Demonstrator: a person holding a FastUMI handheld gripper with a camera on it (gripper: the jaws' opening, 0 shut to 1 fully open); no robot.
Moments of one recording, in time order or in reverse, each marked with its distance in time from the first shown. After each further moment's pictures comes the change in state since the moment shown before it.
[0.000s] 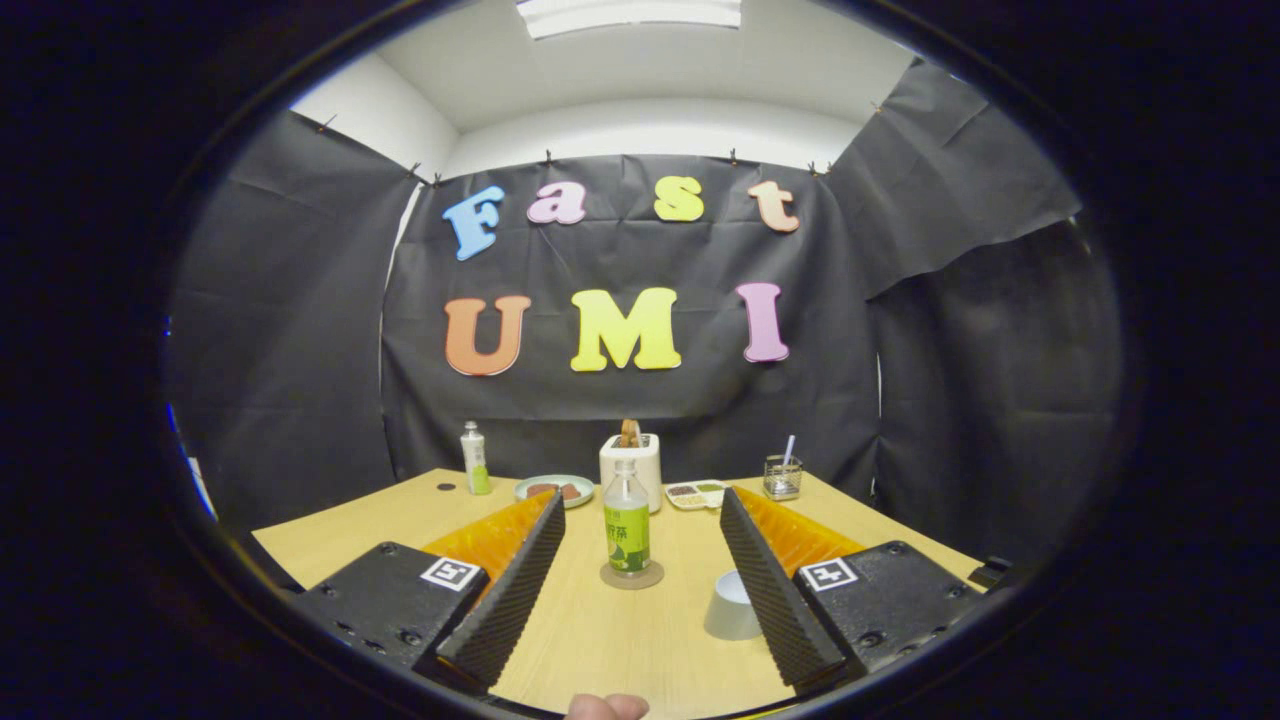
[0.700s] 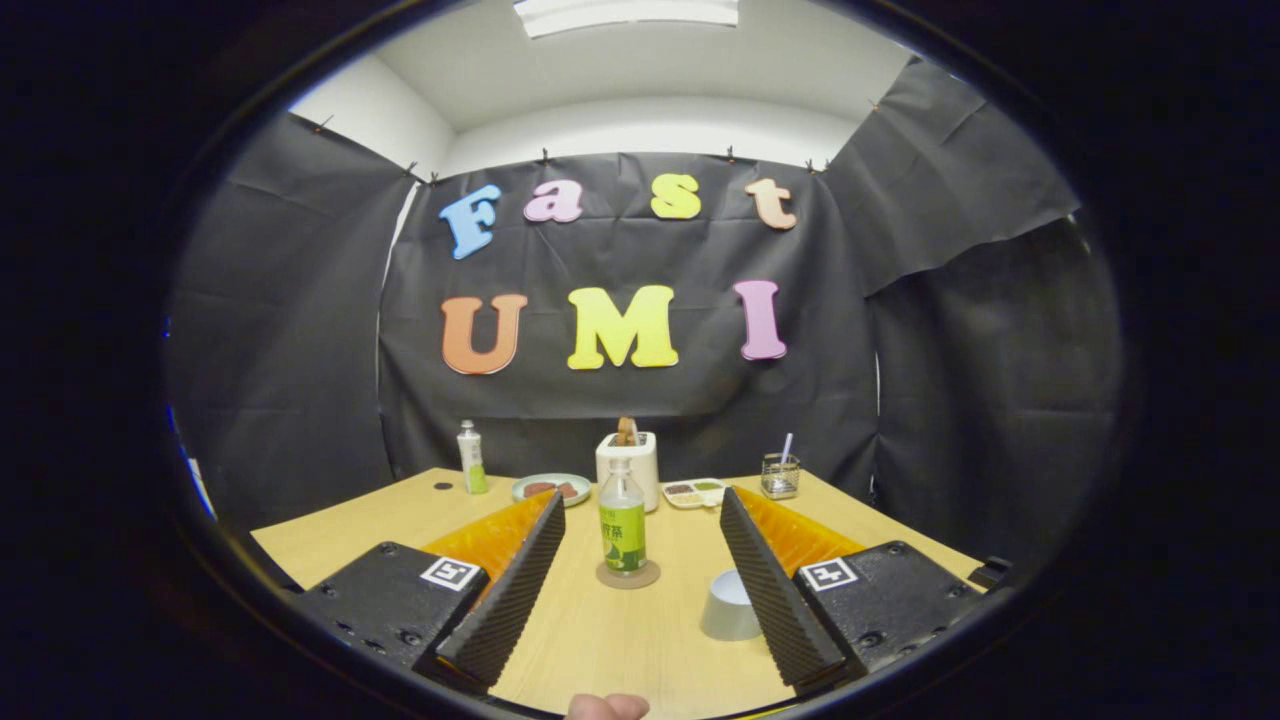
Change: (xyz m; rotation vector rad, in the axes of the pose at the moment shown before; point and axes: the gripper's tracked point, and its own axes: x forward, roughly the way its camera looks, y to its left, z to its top) arm 0.004 -0.009 0.001 0.005 0.011 -0.008
